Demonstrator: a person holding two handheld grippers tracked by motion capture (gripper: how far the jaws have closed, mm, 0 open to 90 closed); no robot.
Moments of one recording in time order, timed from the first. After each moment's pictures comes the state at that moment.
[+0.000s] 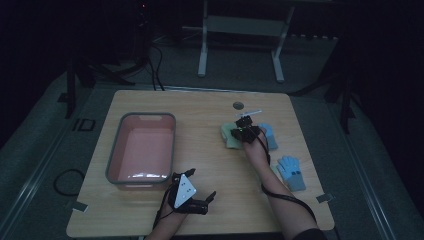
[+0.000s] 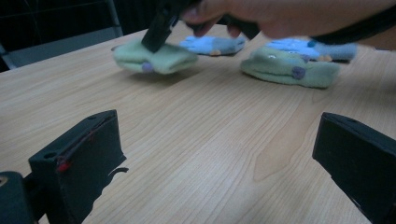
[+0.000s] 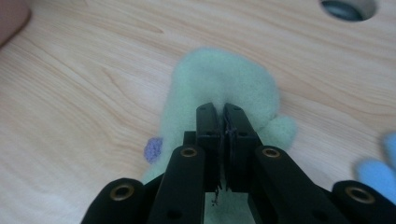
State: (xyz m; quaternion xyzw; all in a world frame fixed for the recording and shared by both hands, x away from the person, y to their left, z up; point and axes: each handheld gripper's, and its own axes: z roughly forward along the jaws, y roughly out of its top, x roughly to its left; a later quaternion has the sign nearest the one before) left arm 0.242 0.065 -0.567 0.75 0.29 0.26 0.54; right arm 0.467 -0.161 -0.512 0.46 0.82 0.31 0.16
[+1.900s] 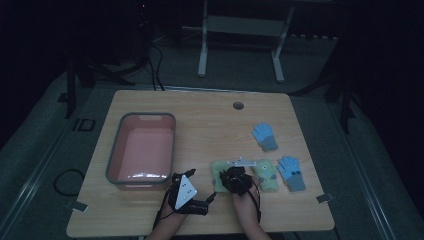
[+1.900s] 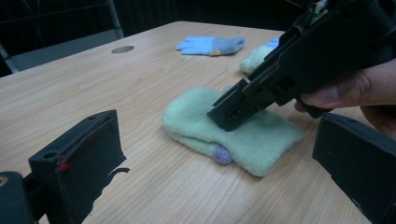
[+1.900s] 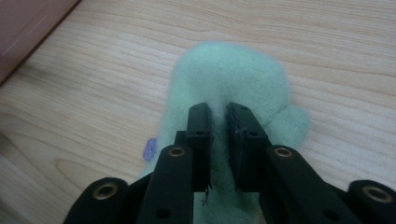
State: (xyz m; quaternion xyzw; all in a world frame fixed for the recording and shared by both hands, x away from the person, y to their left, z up) left arm 0.240 0.064 -0.567 0.75 0.29 0.27 0.54; right arm 0.306 -0.132 -0.549 0.49 0.79 0.34 0.15
